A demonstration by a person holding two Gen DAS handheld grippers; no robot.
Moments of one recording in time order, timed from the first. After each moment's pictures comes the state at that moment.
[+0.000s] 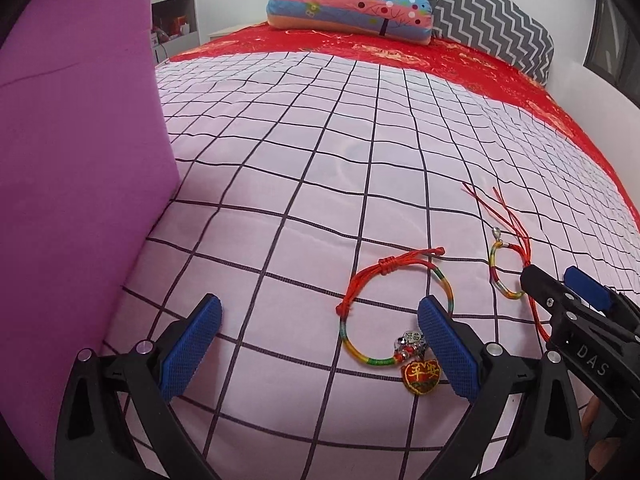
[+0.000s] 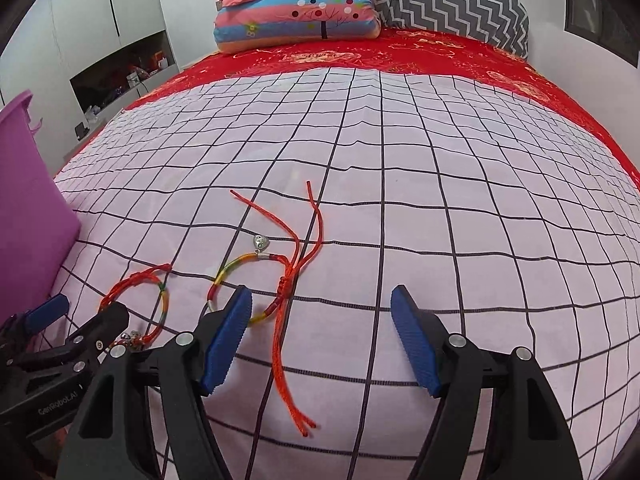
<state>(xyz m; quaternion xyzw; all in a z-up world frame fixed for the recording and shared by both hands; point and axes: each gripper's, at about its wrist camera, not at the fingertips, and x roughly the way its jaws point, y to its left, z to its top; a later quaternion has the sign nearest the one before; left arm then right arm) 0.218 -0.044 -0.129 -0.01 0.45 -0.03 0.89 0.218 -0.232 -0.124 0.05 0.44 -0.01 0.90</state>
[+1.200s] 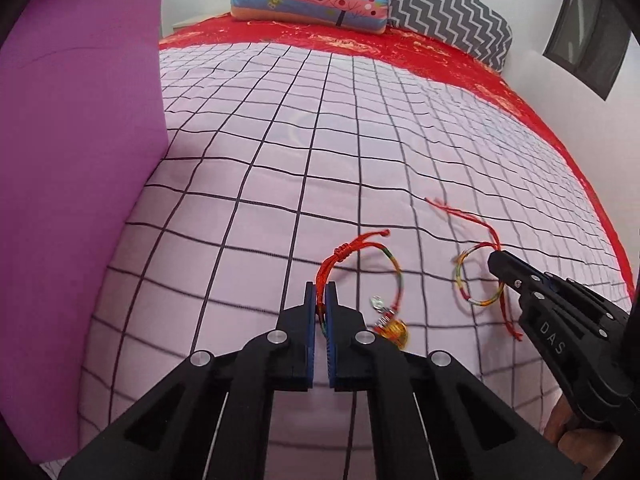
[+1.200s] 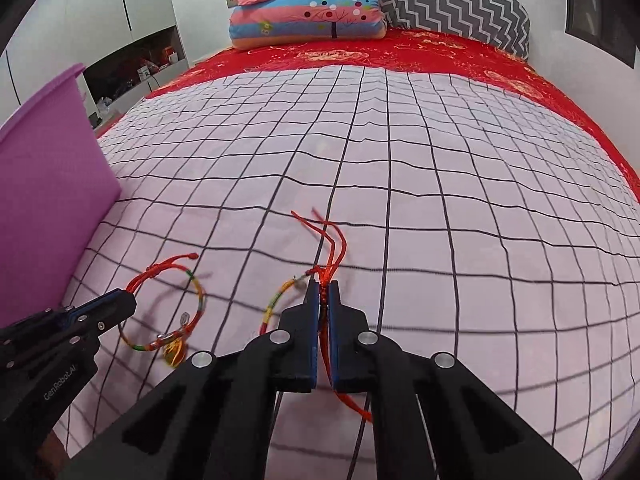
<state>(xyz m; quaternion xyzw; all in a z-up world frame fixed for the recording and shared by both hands) 0.147 -0.040 -0.104 -0.03 0.46 -0.11 0.88 0.145 -0.209 -0.102 0.05 0.44 0.00 0.90</state>
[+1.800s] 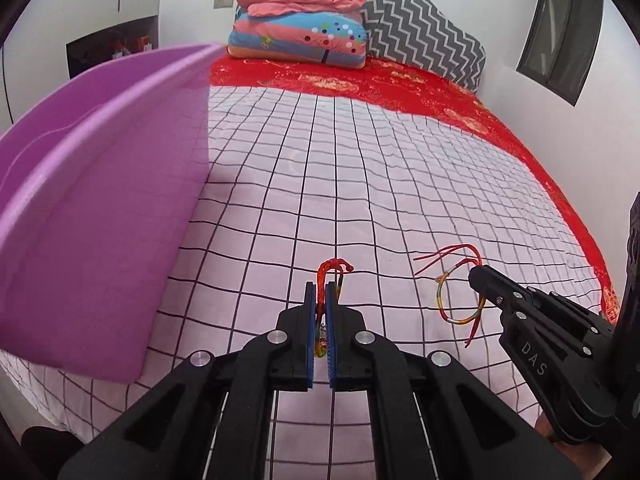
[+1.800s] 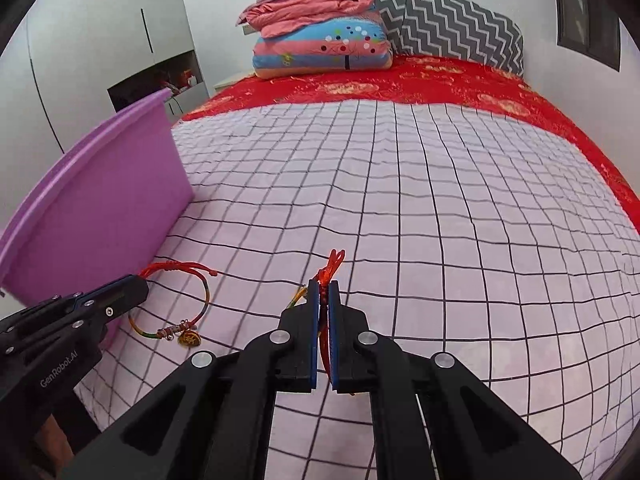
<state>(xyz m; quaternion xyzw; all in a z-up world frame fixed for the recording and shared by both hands) 0.053 -0.009 -0.028 -0.03 0.41 -0.13 0.90 0.039 -0.174 -0.033 0.06 0.39 0.02 0.92</state>
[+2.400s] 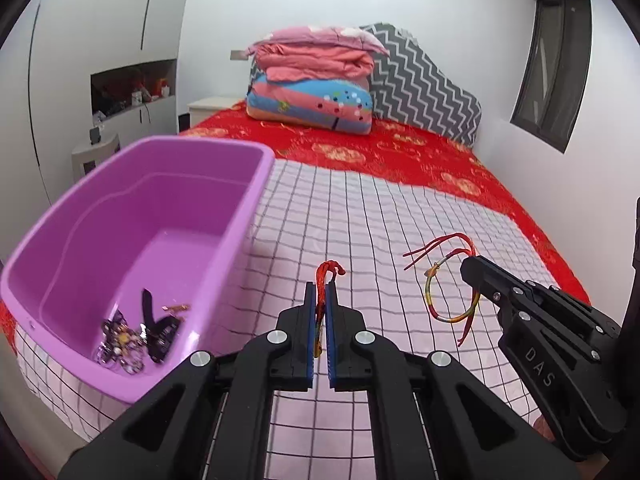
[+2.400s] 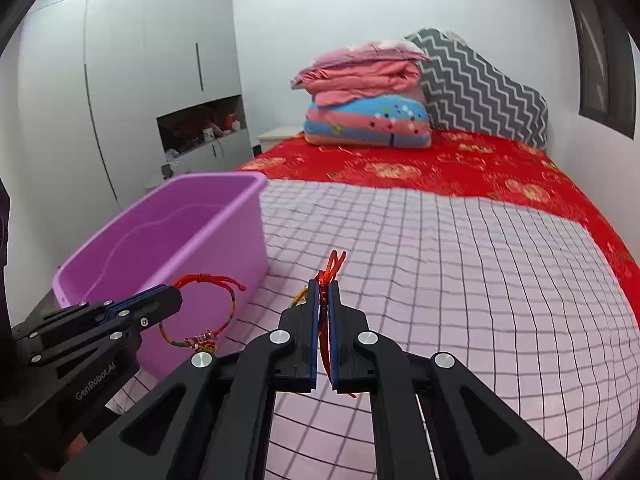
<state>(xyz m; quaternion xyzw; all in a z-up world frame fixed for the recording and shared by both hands) 0.020 0.053 0.064 -0.05 0.32 -0.12 0.94 0.010 -0.100 0.082 0.02 0.29 0.07 0.95</state>
